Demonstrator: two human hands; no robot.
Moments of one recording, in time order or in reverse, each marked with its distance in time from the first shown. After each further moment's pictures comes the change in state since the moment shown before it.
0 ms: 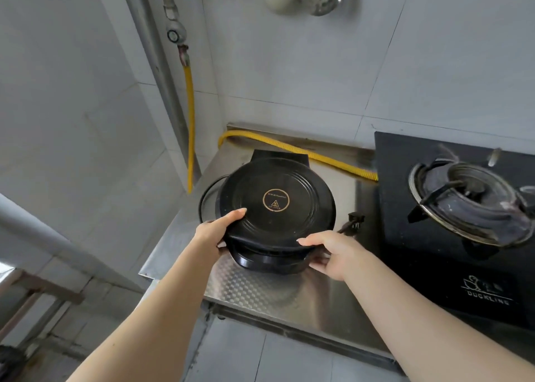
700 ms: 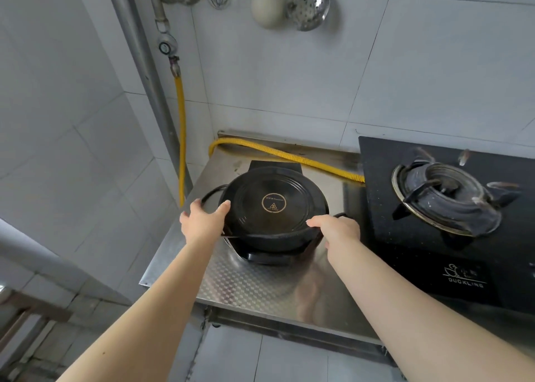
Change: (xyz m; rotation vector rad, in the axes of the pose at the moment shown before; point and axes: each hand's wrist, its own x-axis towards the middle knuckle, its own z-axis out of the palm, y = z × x) left_hand -0.008 0.025 -0.002 0.479 0.262 0.309; right_hand -0.024 -0.016 0.015 -0.166 0.438 -0.274
